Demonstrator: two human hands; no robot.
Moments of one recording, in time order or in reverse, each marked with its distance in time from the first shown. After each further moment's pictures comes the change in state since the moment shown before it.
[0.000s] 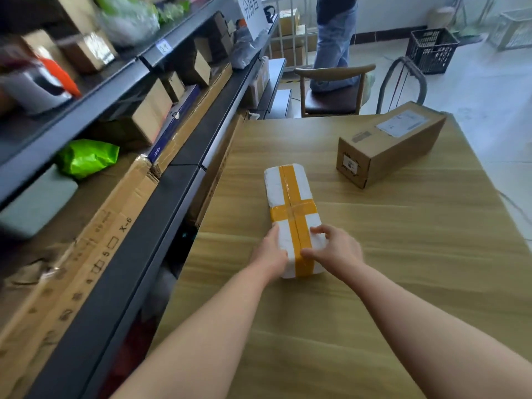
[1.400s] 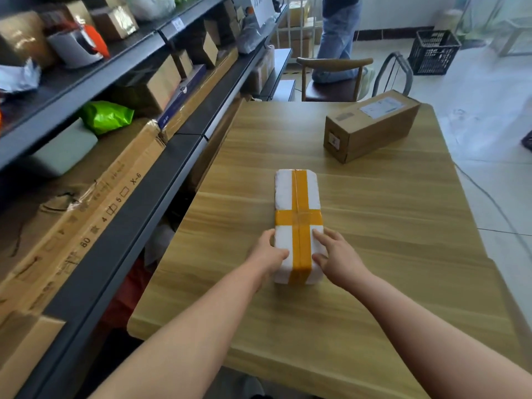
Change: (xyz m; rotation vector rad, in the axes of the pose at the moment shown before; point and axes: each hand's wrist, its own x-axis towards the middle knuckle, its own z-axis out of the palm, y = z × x) left_hand -0.119 -0.032 0.060 -0.313 -0.010 -0.131; right_hand -0.121 0.087 -0.001 -0.074 -0.116 -0.215
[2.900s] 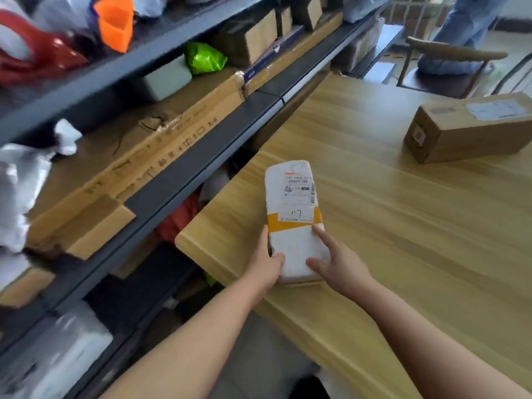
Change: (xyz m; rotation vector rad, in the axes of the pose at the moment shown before) left_hand -0.083 -0.084 -0.002 -0.337 0.236 -0.032; right_hand -0.044 -0.030 0.024 -0.018 -0.269 -0.250
